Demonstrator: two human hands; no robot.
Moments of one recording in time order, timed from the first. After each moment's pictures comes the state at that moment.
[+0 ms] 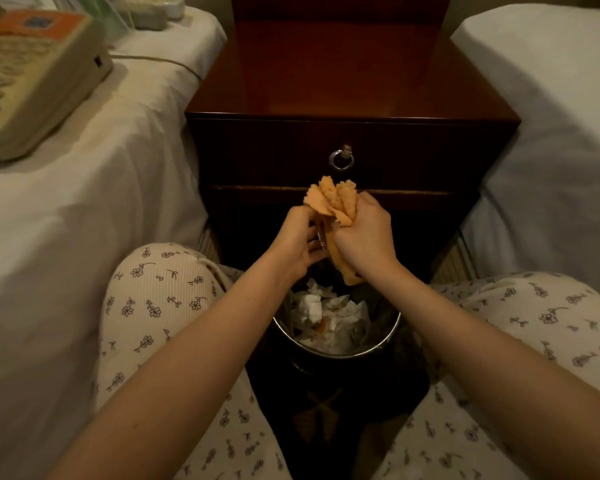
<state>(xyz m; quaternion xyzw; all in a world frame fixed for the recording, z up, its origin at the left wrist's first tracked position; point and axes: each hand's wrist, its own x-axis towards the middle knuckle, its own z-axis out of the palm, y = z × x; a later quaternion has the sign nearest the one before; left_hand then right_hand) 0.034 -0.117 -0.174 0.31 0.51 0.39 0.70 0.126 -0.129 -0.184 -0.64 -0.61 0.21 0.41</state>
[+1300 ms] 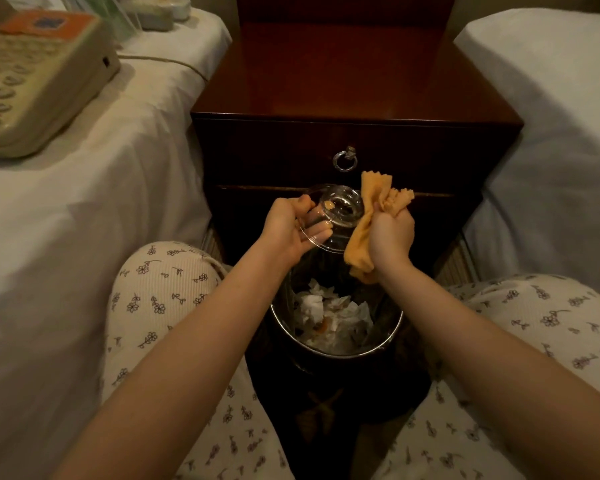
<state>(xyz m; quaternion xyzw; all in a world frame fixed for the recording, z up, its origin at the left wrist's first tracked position) 0.016 -0.109 -0.163 0.24 0.50 0.43 0.71 0.137 -0.123 -0.188 -0.68 -0.31 0.35 0.56</state>
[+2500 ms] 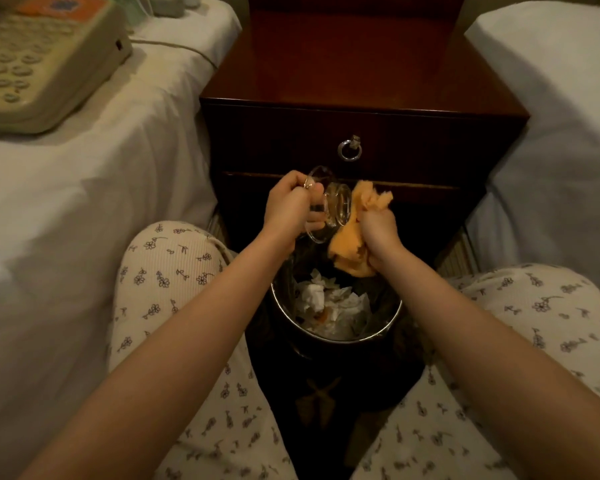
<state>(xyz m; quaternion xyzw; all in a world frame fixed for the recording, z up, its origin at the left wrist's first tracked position) 0.014 -0.120 -0.163 0.43 0.53 0.46 0.57 0.136 -0.109 -0.206 -0.70 -0.33 0.46 0.44</state>
